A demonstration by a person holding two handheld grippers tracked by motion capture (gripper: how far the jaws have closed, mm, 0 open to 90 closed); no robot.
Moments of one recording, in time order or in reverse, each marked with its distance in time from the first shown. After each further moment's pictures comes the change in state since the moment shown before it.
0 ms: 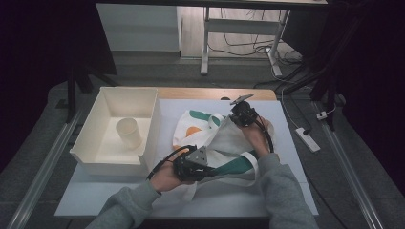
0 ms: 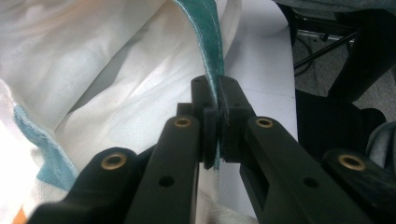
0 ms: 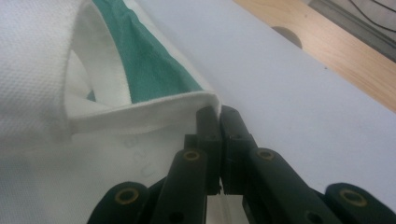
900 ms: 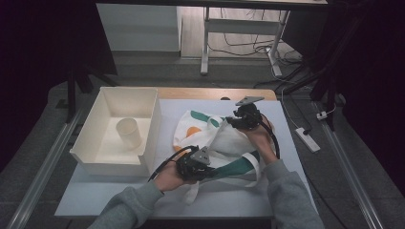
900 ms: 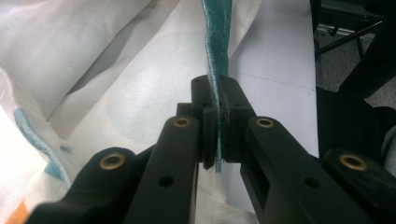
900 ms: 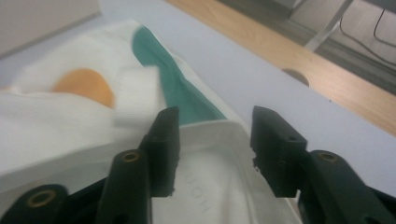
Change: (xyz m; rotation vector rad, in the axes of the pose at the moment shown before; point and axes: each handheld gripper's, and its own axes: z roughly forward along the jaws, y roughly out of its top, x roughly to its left) left arm 0.008 -0.006 0.018 0.046 0.008 -0.046; right arm 0.010 -0.007 -0.041 -0.192 0.077 0.027
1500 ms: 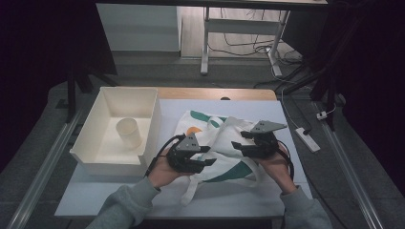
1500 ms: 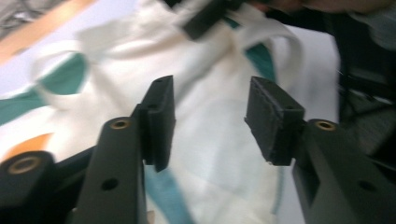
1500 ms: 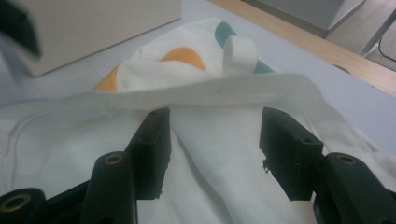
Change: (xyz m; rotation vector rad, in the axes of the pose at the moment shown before) left arm 0.004 0.008 -0.046 -0.217 0.199 -0.126; right arm 0.048 -0.050 -0.087 -0.096 0.134 -0.030
